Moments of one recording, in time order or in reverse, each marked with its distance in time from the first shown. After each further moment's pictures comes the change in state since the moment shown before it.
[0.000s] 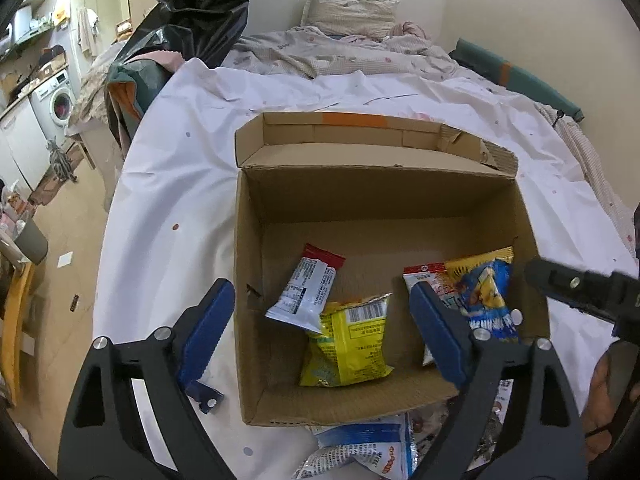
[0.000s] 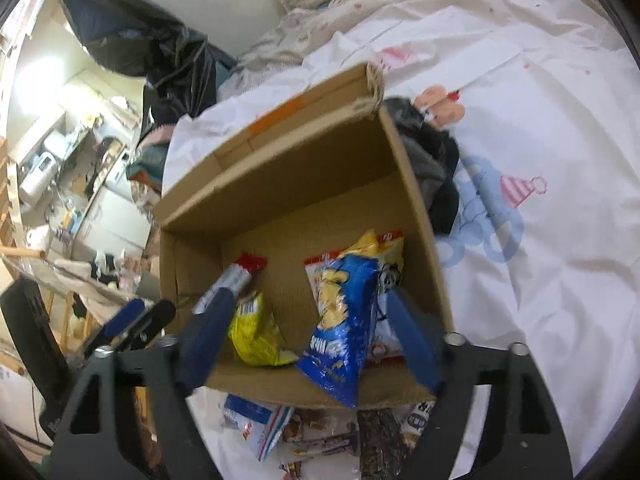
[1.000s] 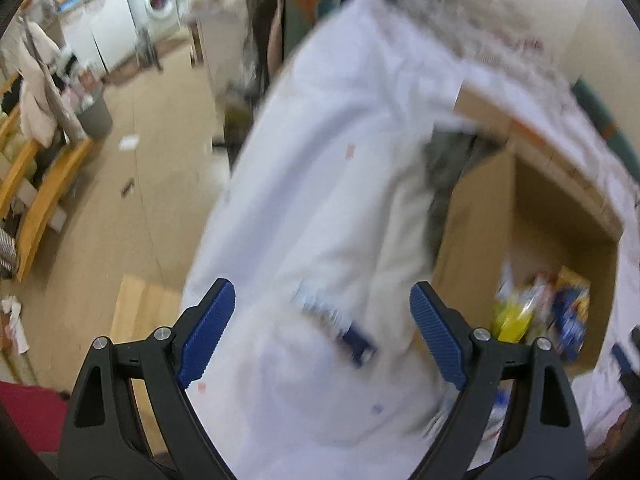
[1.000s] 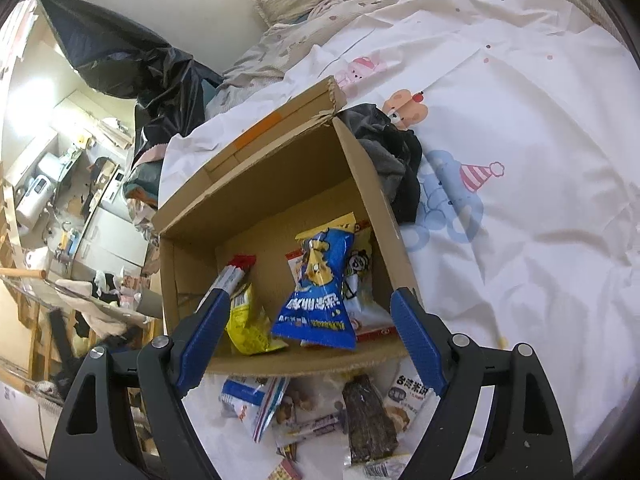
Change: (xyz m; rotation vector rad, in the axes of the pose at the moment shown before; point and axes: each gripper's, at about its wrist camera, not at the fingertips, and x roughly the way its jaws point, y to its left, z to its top) left arm -0.001 0.161 -0.042 -0.368 0.234 0.192; right arm -0.032 -0.017 -0.016 0.060 -0.027 -0.020
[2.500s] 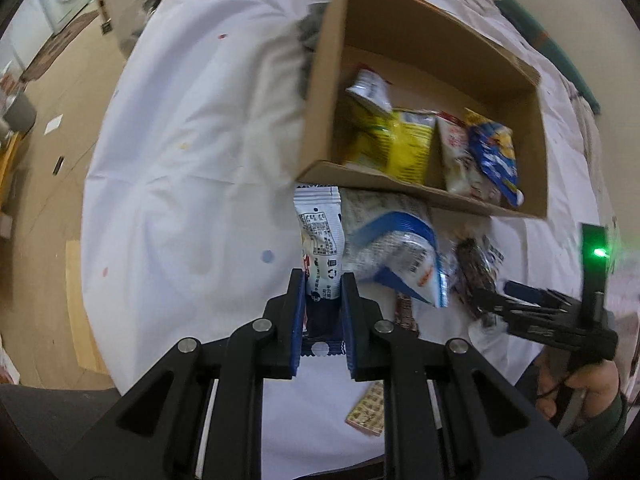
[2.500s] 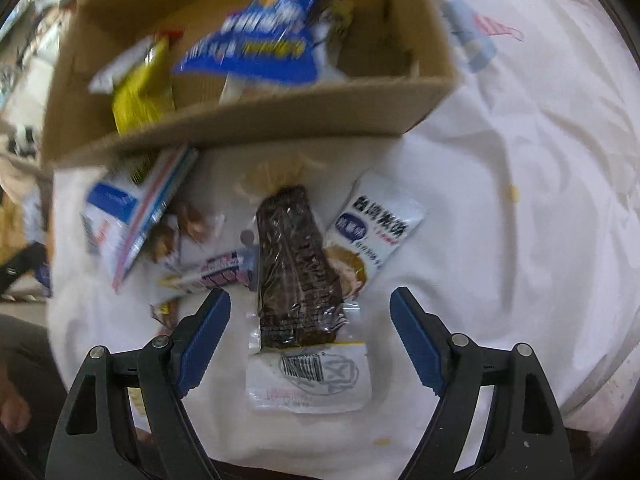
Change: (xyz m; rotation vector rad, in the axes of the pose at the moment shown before) left arm -0.031 -0.074 -0.099 0.207 0.199 -0.225; right arm 0.079 0.000 -0.098 -0.261 0.514 -0.355
